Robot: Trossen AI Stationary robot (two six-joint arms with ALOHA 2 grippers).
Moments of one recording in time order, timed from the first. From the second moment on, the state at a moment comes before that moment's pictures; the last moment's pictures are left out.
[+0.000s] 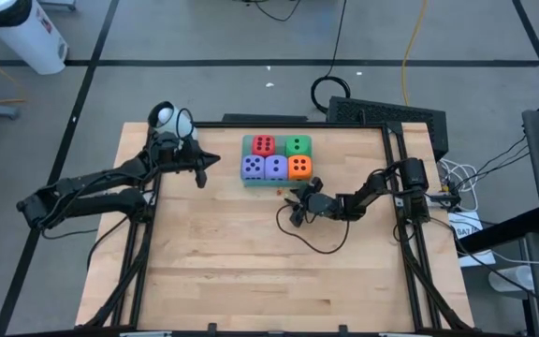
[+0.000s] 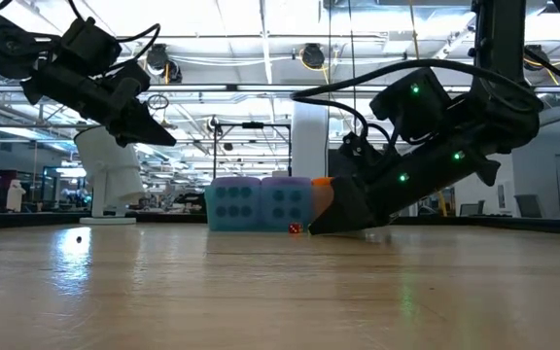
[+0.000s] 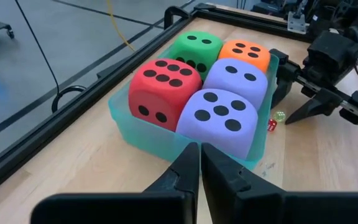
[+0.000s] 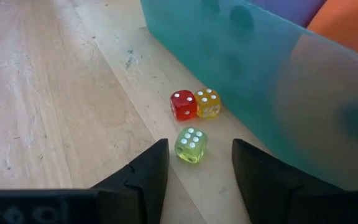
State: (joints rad) left arm 0.68 0.90 0.33 0.17 0.31 0.05; right arm 0.02 1.99 0.57 0.91 0.45 0.31
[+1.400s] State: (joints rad) left arm 0.68 0.90 0.33 0.18 0.31 0.04; right arm 0.02 1.81 0.57 1.00 0.31 0.15
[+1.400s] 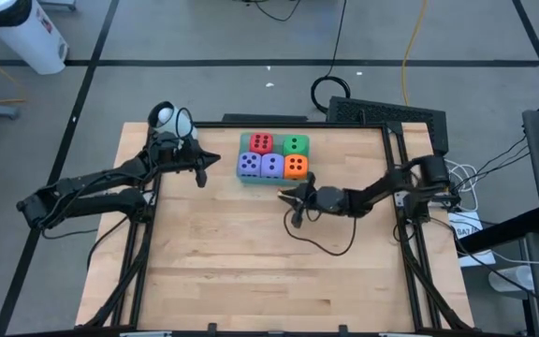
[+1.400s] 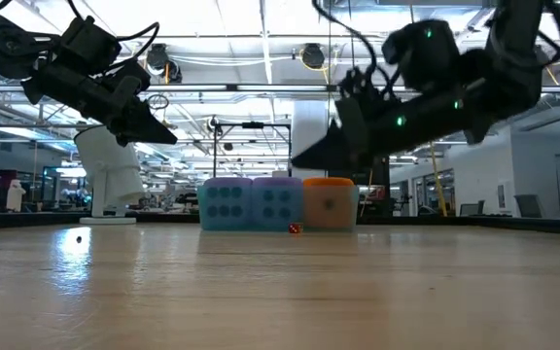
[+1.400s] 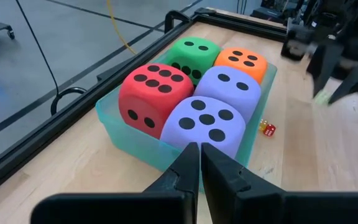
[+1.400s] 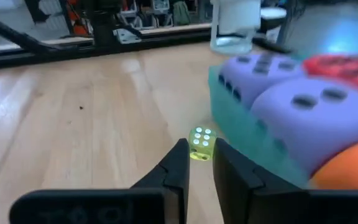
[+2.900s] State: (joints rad) left arm 0.67 0.90 0.33 0.20 0.30 0.05; right arm -0.48 1.83 1.02 0.37 0.01 -0.09
